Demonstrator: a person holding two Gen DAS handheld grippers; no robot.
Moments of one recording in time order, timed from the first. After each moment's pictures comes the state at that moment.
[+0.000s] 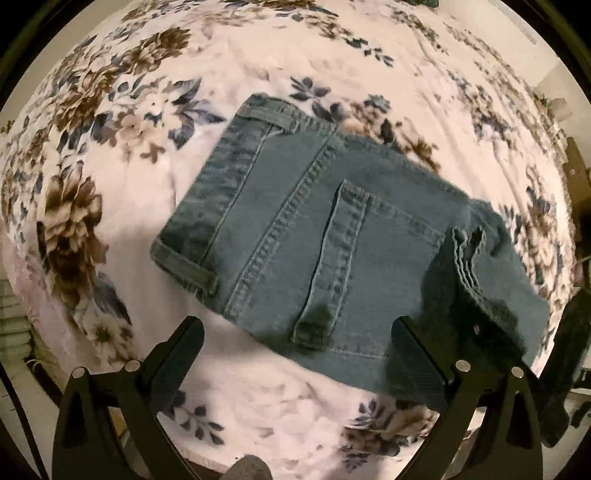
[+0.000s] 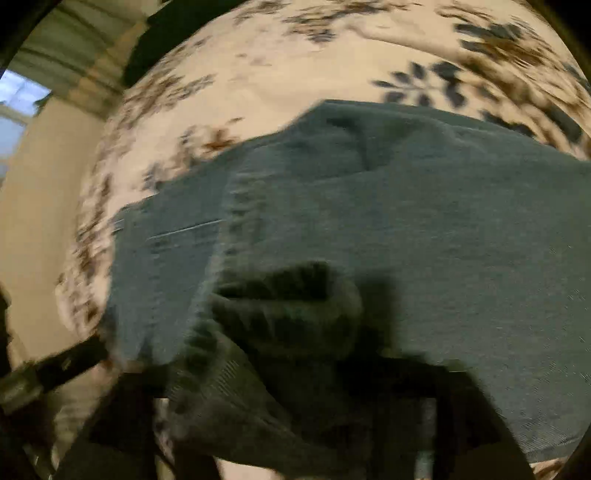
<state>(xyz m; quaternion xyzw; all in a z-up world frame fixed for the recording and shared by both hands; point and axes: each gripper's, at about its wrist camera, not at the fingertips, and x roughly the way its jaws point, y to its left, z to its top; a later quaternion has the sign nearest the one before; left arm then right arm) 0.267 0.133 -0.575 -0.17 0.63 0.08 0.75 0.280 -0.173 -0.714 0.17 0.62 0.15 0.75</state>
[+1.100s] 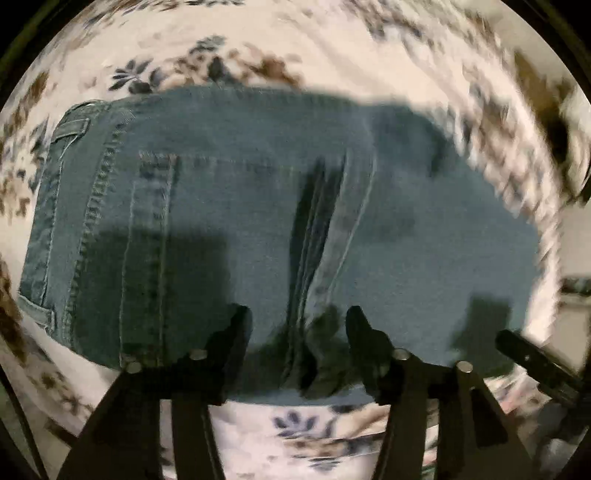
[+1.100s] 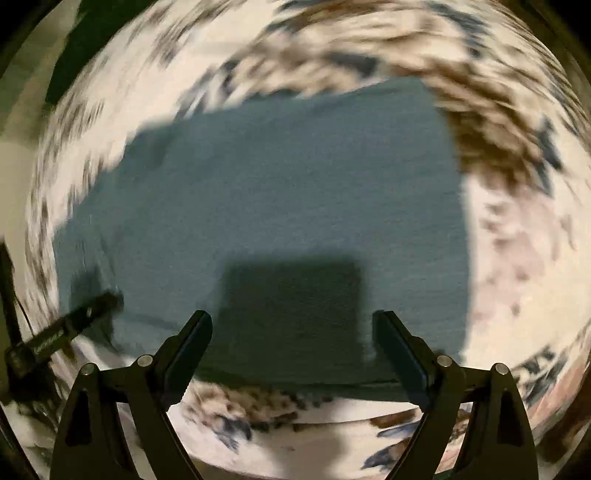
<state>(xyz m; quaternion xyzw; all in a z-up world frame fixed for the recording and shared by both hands) 0.300 0.016 -0.622 -0.06 0.69 -0.04 0.72 0.248 -0.313 -0.701 0.13 0.69 0.01 0.71</state>
